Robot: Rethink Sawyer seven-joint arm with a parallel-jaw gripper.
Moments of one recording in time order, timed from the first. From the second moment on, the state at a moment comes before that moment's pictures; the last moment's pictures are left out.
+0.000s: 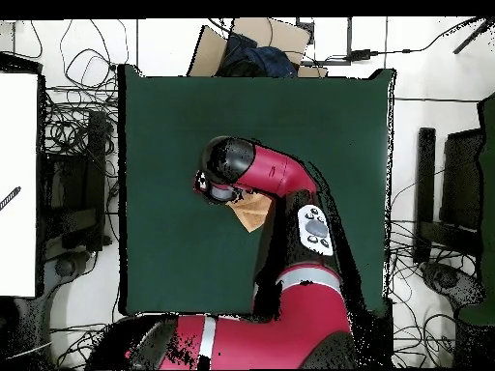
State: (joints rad) arm -0.17 -0.46 0.03 1.48 0.18 0.88 1.57
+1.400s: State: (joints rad) arm -0.18 -0.45 0.03 1.47 0.18 0.88 1.57
